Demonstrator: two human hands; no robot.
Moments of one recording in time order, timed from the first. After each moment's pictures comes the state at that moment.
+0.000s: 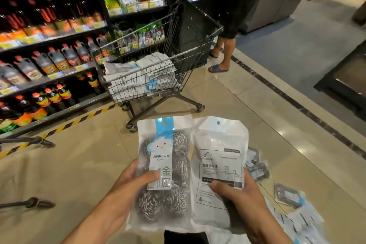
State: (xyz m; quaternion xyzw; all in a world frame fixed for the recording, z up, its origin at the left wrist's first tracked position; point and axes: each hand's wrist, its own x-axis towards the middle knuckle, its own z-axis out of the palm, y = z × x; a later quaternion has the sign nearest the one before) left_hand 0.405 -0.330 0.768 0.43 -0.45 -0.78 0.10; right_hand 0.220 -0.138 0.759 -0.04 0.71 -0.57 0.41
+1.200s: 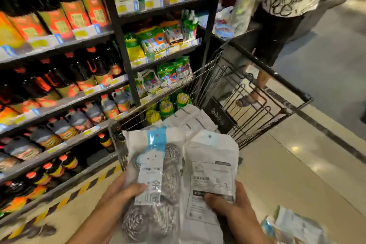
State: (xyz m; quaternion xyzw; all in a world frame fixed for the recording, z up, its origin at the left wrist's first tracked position) left_hand 0.263 -0.933 0.753 0.44 -0.41 -0.79 0.13; right_hand 0.092 -0.742 0.756 0.07 0.66 -0.61 0.43
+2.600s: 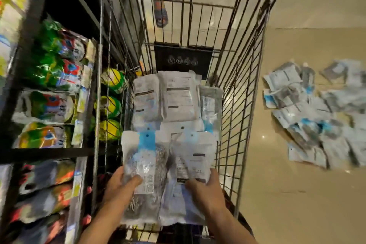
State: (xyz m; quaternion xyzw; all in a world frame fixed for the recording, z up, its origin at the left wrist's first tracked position) left_hand 0.072 -1.257 0.528 0.40 -0.74 -0.46 -0.28; right_hand 0.108 -1.056 0.519 0.47 0.65 -0.53 0.29
